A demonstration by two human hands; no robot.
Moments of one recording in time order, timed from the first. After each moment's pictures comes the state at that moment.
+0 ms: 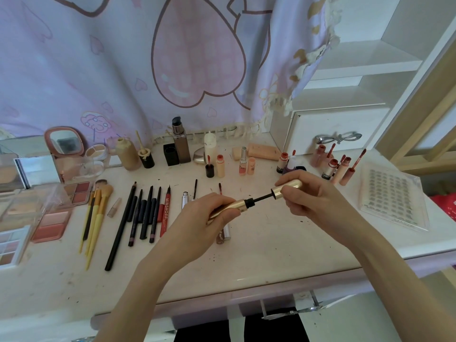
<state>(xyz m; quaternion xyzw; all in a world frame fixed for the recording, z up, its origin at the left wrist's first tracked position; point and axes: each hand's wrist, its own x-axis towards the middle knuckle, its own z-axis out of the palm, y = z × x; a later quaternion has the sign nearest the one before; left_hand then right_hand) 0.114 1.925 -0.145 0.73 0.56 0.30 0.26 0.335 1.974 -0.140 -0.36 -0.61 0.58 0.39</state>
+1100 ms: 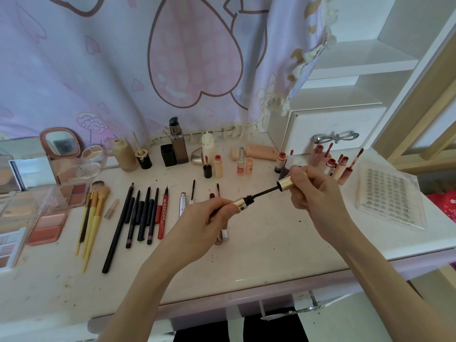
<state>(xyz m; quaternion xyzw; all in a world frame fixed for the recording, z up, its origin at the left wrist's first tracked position) 0.117 1.926 -0.148 0.70 0.55 0.32 0.33 0.322 1.977 -0.144 -0.44 -0.54 0.49 0.52</state>
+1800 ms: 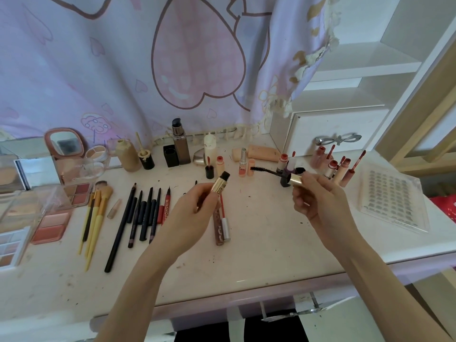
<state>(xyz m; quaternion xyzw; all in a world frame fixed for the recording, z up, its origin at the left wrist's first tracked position) 0.108 1.934 -0.146 0.58 0.62 0.38 0.37 0.327 1.977 -0.155 -0.46 -0.38 0.57 0.56</state>
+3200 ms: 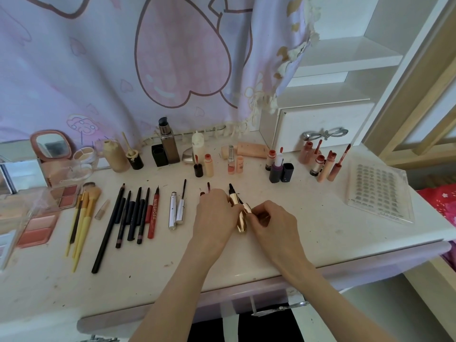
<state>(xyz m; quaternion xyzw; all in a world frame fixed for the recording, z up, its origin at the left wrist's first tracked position) 0.172 1.965 -0.172 0.57 0.74 0.25 0.23 0.291 1.945 -0.198 -0.61 -0.67 0.26 0.34</state>
